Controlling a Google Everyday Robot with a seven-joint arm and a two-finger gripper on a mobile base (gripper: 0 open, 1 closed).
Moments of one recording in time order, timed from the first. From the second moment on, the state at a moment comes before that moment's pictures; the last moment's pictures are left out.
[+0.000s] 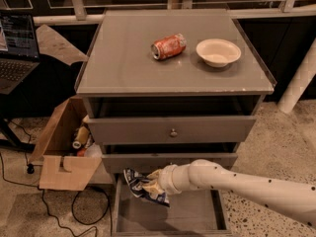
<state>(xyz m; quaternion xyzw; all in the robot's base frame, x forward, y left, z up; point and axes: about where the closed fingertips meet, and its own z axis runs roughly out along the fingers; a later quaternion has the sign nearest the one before) 0.507 0.018 0.458 -0.51 0.75 0.26 0.33</state>
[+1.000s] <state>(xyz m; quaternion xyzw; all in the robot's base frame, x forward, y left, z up) 0.510 0.012 0.523 -0.52 0.73 0.22 0.38</state>
